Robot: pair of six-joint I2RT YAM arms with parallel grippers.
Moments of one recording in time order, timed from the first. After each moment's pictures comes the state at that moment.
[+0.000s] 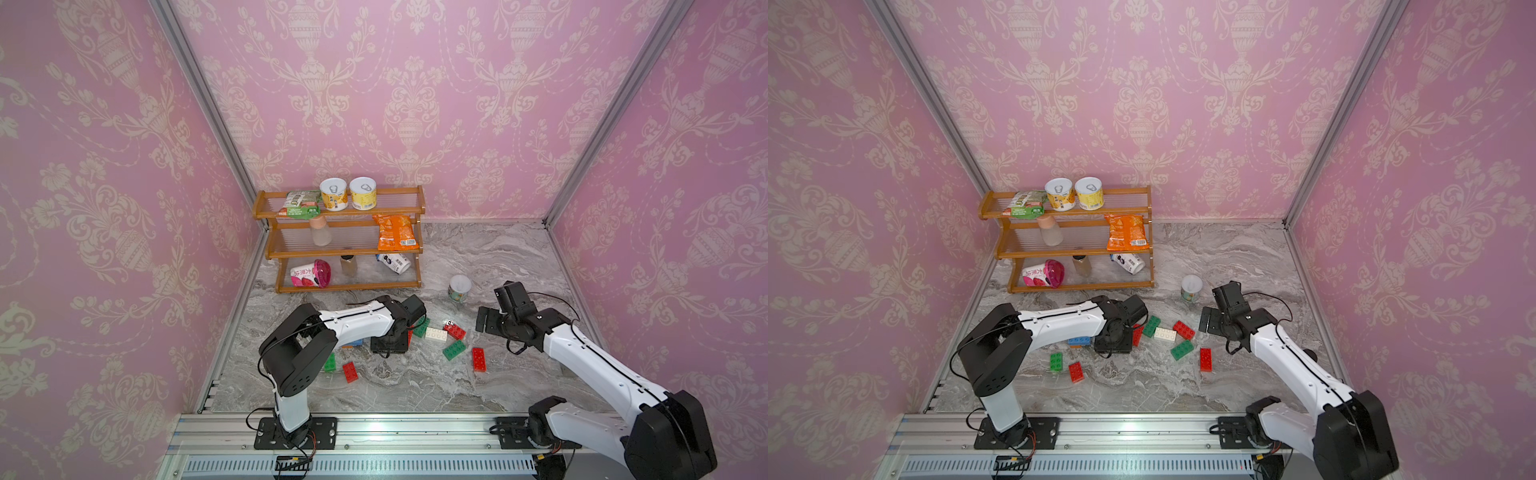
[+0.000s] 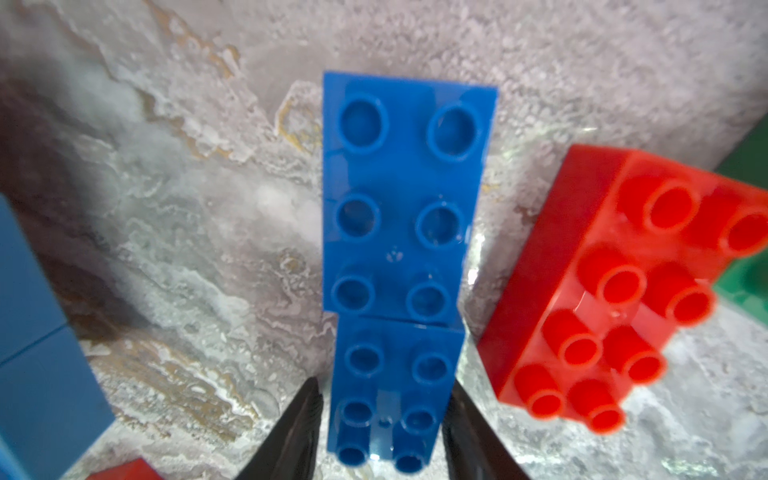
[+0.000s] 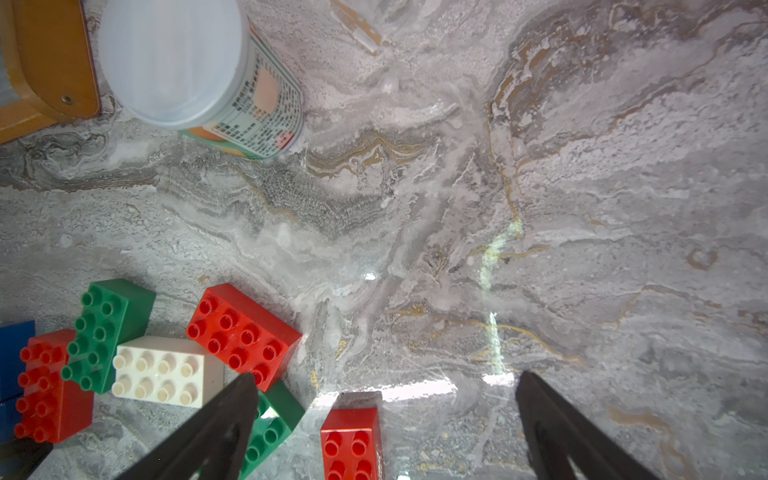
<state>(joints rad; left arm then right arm) -0.85 1.81 1.12 -0.84 -0.09 -0.88 0.33 1.13 0.72 -0.67 0.15 0.55</state>
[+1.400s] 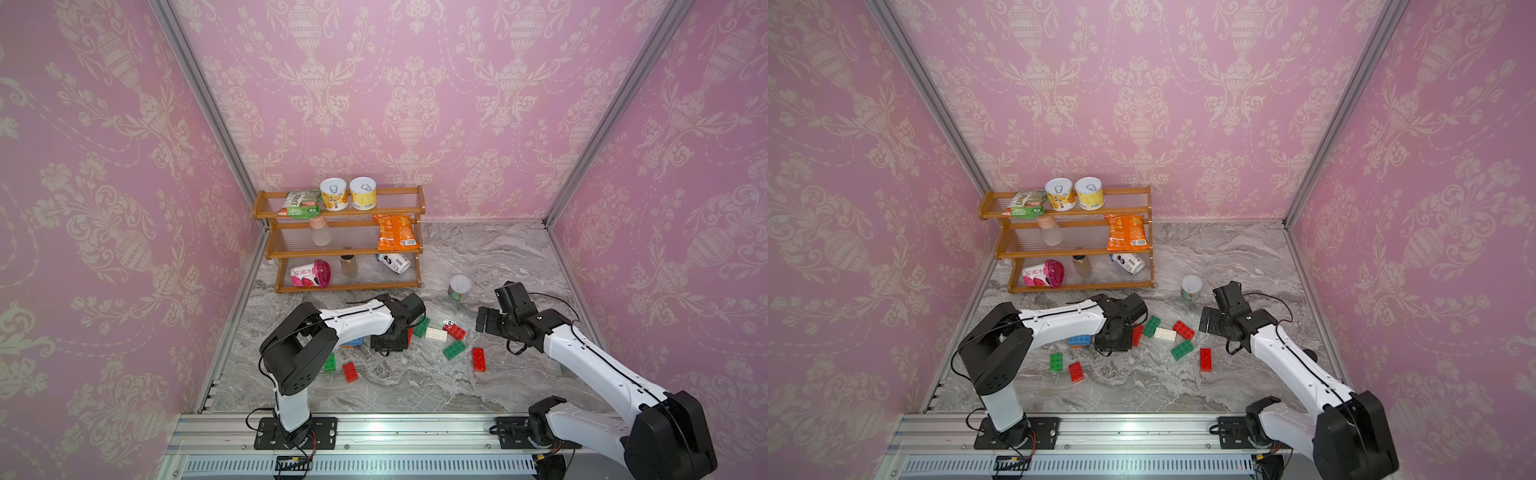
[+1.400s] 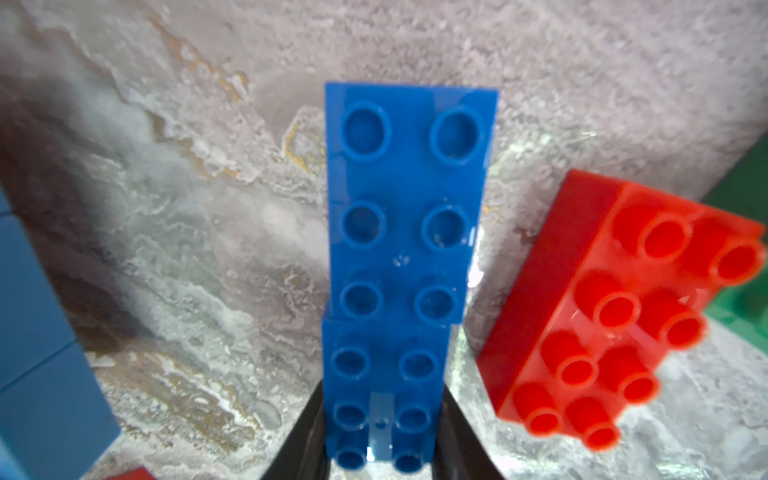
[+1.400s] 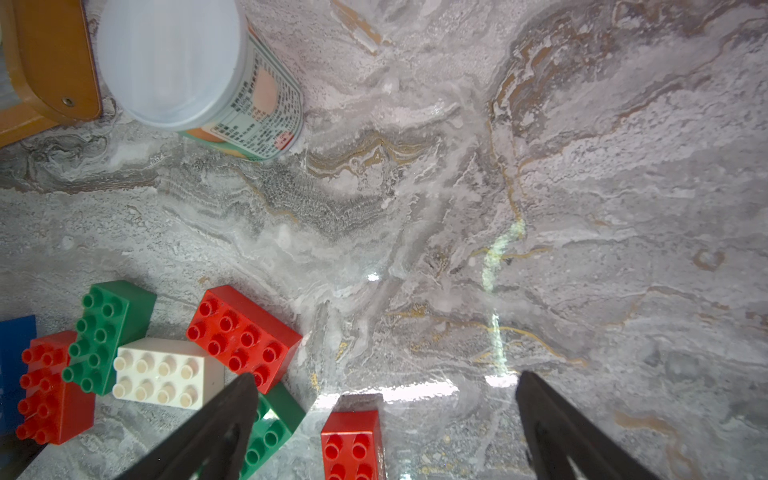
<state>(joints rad) -0.84 1.82 1.14 -0.83 -0.09 -0.88 0.33 1.13 0.71 -0.65 0.14 0.55</state>
